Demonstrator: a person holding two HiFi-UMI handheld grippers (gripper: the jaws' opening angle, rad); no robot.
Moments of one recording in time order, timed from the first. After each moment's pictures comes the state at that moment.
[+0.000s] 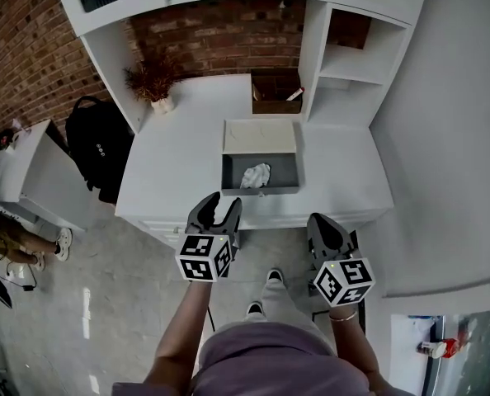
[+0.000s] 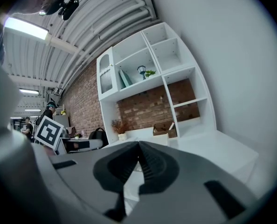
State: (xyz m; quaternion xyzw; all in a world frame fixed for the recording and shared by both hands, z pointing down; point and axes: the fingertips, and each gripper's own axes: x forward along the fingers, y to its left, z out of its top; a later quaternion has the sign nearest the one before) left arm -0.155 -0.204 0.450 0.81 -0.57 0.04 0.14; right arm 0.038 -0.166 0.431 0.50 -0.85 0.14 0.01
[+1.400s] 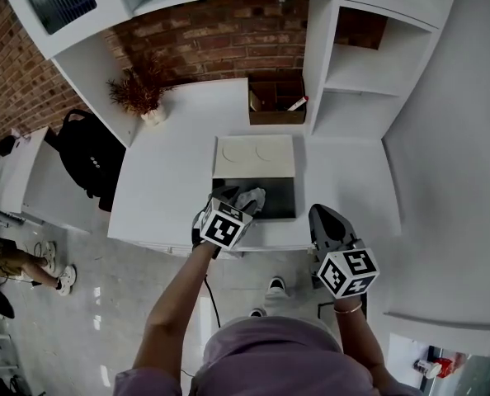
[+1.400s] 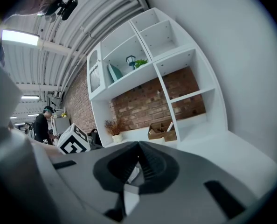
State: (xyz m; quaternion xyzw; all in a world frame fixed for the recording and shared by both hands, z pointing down) left arm -0.103 -0.353 0.559 0.81 -0.44 0.35 0.13; right arm 0.055 -0.301 0.449 0.47 -0.86 0.17 0.02
